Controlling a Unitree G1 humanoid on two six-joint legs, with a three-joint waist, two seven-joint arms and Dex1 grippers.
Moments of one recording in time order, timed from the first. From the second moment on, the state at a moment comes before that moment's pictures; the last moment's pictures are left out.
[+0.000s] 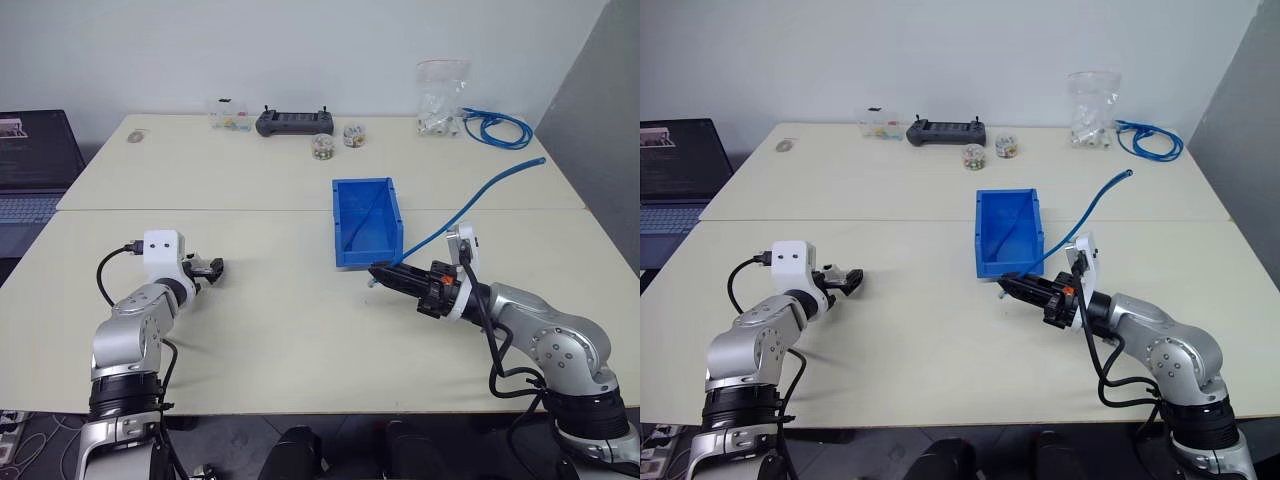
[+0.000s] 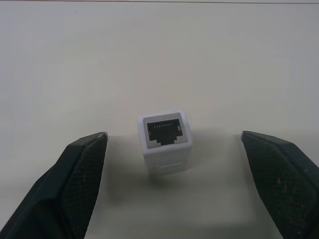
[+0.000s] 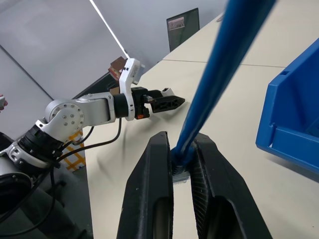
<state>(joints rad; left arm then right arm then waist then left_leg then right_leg) -0.36 0.48 0.28 0.13 -0.28 0.70 -0.21 -0.30 -0.47 -0.02 -0.37 0.95 0.85 0.61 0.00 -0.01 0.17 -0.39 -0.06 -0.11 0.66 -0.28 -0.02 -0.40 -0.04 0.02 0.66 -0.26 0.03</state>
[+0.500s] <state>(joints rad) -0.39 0.48 0.28 0.18 -0.26 0.69 -0.19 -0.30 -0.47 -0.02 -0.38 0.95 0.86 0.60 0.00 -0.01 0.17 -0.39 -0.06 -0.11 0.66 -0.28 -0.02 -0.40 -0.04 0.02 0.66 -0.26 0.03</state>
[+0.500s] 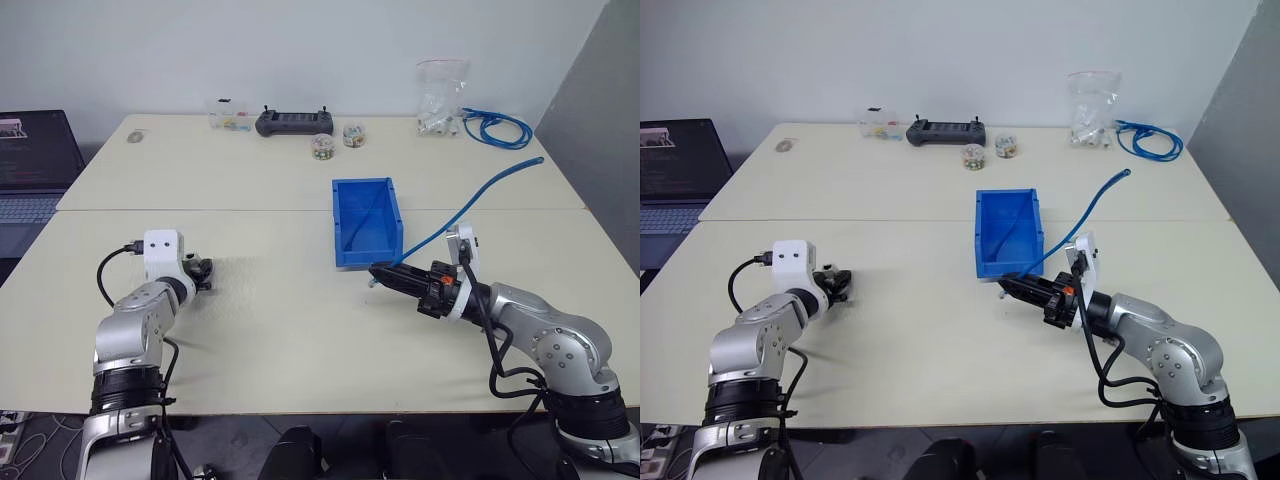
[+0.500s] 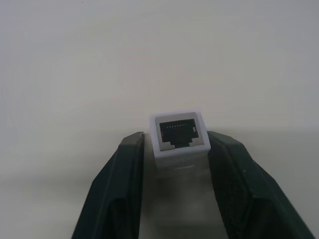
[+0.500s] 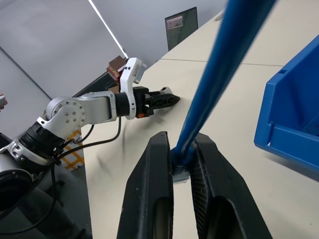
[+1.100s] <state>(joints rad) -0.28 0.62 0.03 0.01 -0.28 0.49 -0.71 -0.19 -0.59 -0.02 -0.46 0.85 0.79 0.67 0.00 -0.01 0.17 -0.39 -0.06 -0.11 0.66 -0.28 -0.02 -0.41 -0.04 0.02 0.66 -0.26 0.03</state>
